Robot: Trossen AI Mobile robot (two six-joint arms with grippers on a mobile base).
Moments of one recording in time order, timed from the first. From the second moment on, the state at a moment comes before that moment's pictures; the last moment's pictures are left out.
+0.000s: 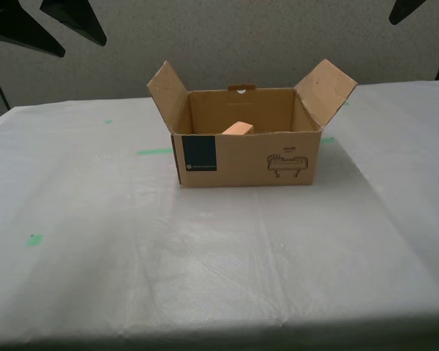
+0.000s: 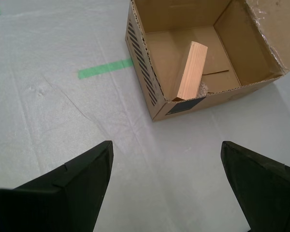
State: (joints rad) arm 0 0.36 0.98 0.96 -0.99 -0.17 0.26; arm 1 -0.56 1.00 0.86 -0.71 0.04 -0.30
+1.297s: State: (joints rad) arm 0 0.36 0.98 0.96 -0.99 -0.17 0.26; arm 1 -0.56 1.00 0.86 -0.71 0.04 -0.30
